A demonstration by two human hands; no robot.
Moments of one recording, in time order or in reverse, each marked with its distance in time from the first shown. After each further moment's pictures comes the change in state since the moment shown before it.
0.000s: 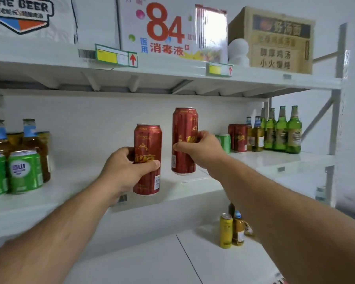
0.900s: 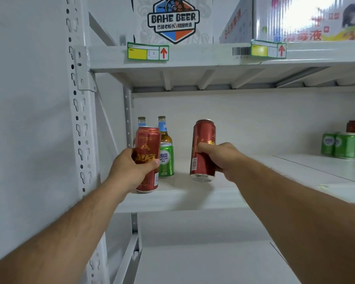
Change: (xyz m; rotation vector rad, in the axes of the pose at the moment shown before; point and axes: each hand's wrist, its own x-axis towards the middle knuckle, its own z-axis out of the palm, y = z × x) left_hand -0.006 -0.094 -0.291 0.171 0.315 -0.114; right_hand 0.009 -0.033 0.283 0.122 -0.214 0.219
